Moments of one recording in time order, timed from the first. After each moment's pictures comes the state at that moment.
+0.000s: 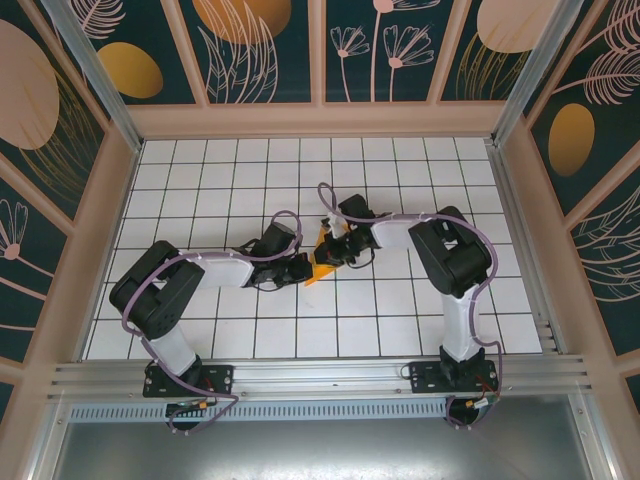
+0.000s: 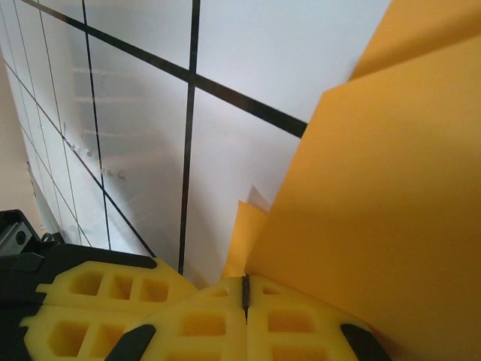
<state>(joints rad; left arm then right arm) -0.66 1.72 0.74 0.04 0.33 -0.82 0.57 2.02 1.12 -0.21 -0.74 0.50</state>
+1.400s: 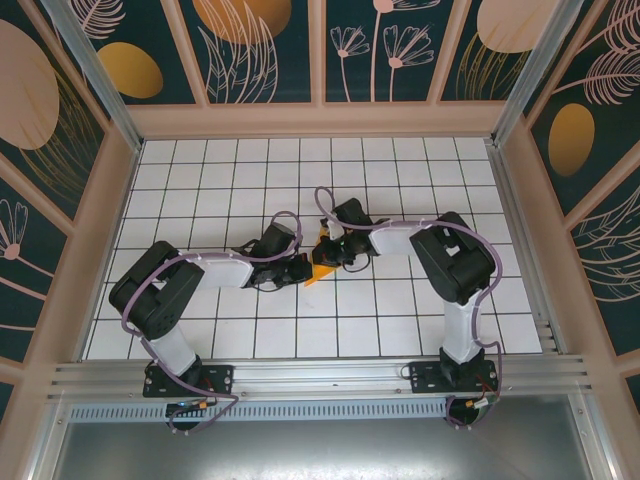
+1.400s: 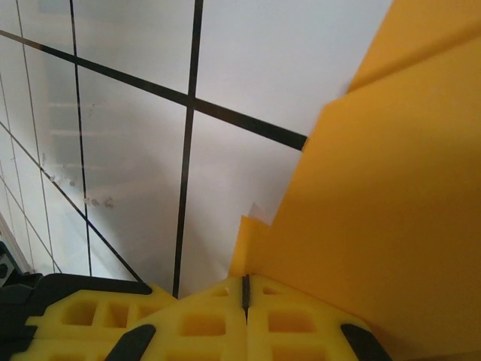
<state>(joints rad) -0.66 1.72 0.74 0.04 0.33 -0.81 0.64 1.96 1.06 -0.11 -0.58 0.60</state>
